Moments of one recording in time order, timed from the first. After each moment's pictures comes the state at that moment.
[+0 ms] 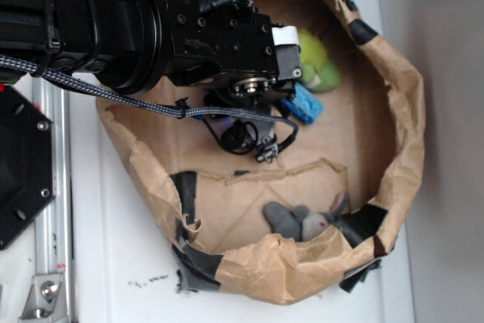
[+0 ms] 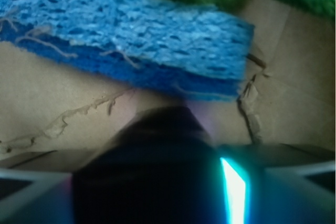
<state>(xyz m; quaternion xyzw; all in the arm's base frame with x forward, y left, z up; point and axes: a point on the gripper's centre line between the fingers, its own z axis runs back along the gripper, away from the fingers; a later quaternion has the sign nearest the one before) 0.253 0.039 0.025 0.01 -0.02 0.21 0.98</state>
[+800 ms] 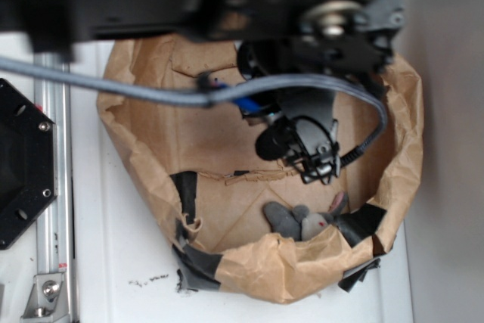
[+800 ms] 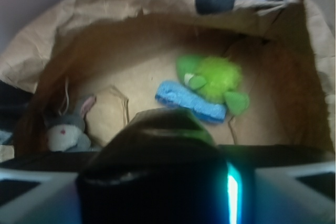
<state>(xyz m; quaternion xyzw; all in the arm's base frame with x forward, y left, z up) 0.273 0.013 0.141 -0.03 -0.01 0.16 0.99</state>
